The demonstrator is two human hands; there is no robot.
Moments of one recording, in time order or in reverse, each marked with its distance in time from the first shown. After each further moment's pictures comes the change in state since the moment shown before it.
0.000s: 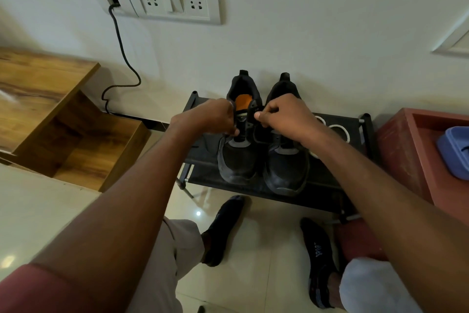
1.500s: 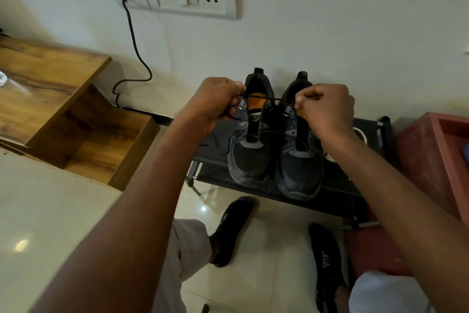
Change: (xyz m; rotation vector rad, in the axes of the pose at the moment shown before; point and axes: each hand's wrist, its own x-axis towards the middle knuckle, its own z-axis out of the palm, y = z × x) left_hand -0.037 0.014 -0.018 -1.097 0.332 -0.206; right_hand 0.010 0.020 -0.001 0.284 0.516 0.116
